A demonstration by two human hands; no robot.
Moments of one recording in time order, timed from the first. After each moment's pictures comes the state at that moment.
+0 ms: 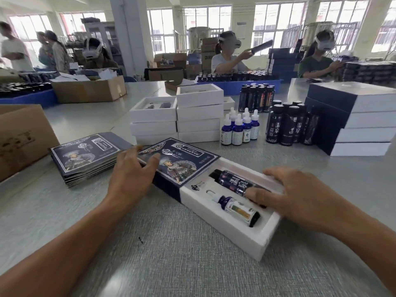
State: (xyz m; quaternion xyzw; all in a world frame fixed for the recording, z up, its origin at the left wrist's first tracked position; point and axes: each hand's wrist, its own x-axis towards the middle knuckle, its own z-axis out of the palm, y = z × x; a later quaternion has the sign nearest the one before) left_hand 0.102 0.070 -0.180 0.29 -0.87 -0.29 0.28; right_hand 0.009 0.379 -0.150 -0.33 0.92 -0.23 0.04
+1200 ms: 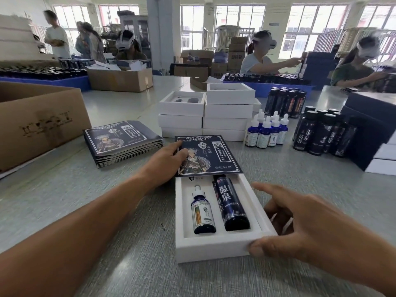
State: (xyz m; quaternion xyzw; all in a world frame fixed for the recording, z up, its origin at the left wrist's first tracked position) left_hand 0.086 0.055 -0.182 0.23 -0.87 -0.40 0.18; right_hand 0.045 0.364 -0.147 -0.49 0.81 -0.29 0.13
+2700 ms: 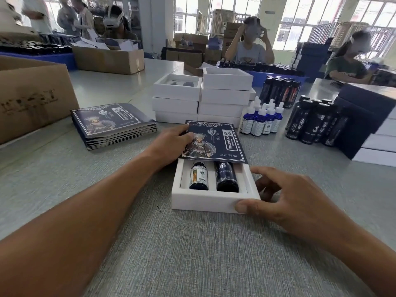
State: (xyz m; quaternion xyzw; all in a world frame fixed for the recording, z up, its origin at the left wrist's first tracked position) left_hand 0.068 0.062 -0.183 0.18 -0.85 -0.46 0.18; right_hand 0.041 0.350 -0.163 -0.45 0.84 -0.31 0.03
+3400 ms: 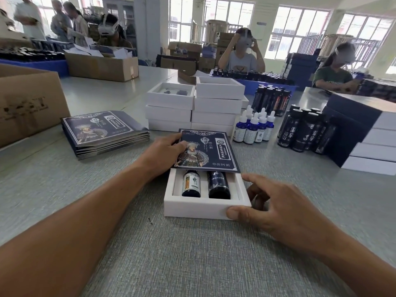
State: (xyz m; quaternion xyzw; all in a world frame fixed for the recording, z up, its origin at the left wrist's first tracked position) left_hand 0.067 0.059 -0.185 0.18 -0.86 -0.45 0.19; right_hand 0.036 0.348 -0.167 -0.46 0.84 -0.29 0.03
